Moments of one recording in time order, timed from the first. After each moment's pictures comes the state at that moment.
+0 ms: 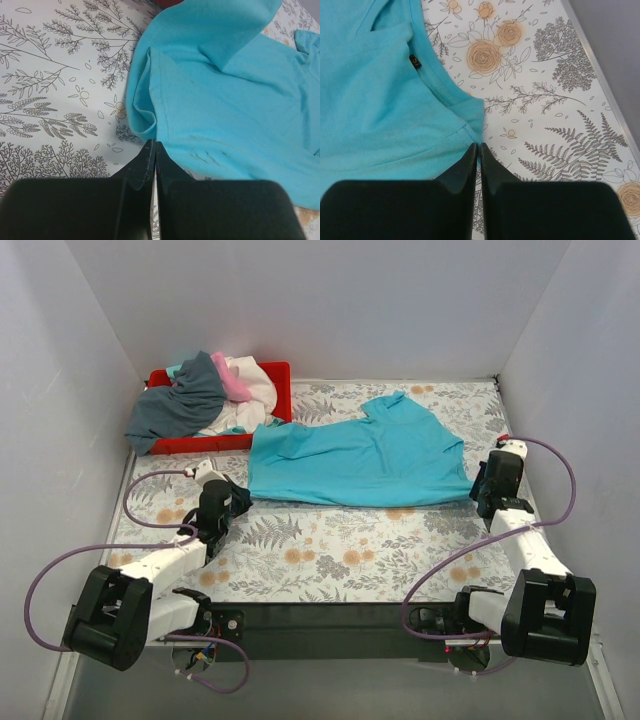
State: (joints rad) left arm -0.34 1.16 0.34 0.35 -0.25 -0.73; right arm -0.11 1.16 0.60 -0.12 0.22 0.17
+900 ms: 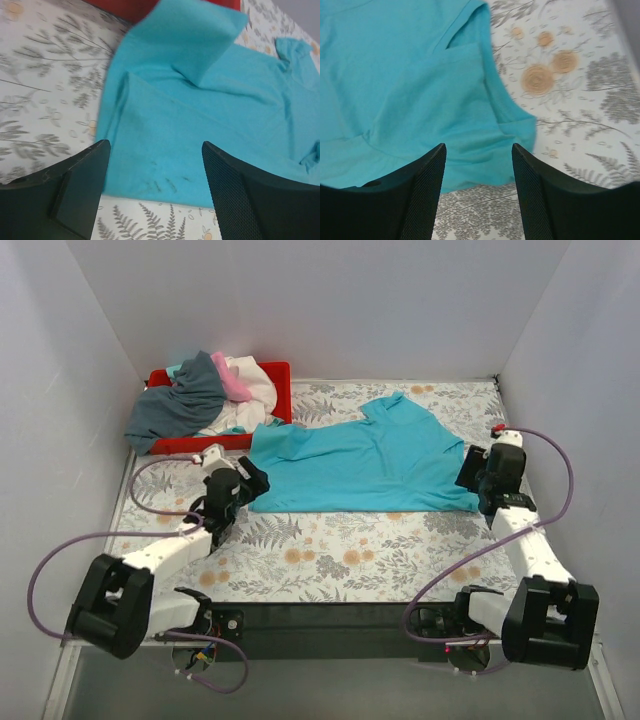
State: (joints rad) left arm -0.37 1.14 0.42 0.29 -0.29 -0.72; right arm -0.10 1.07 0.65 -0.14 0.09 0.17
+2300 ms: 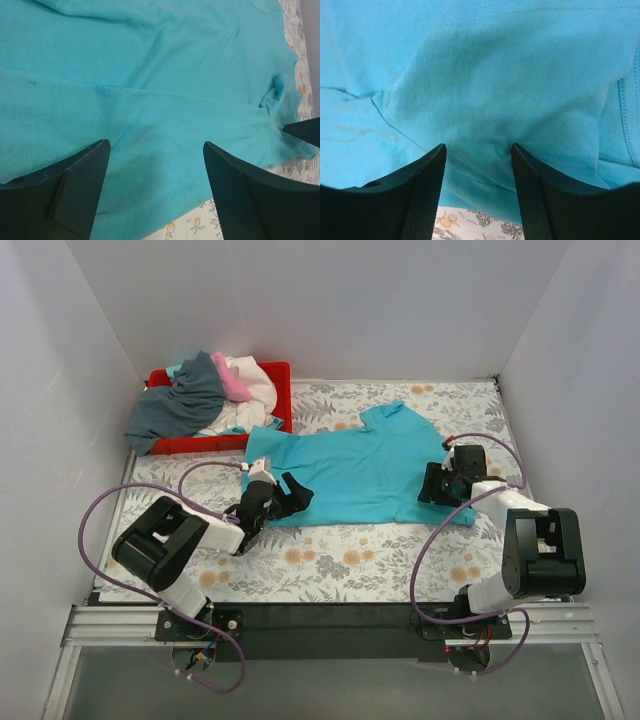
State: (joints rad) left arm -0.59 1.63 0.43 0.76 -0.08 -0.80; right arm 0.05 1.49 0.72 -0.20 -0.19 0.18
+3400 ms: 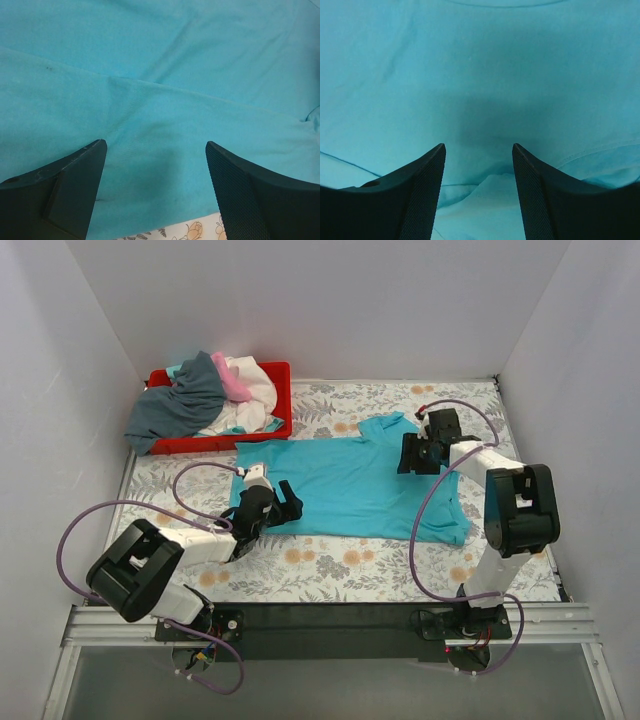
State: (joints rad) left arm -0.64 1.42 0.41 0.46 -0.24 -0.71; right arm 0.15 1.77 1.11 -0.30 -0.21 0.17
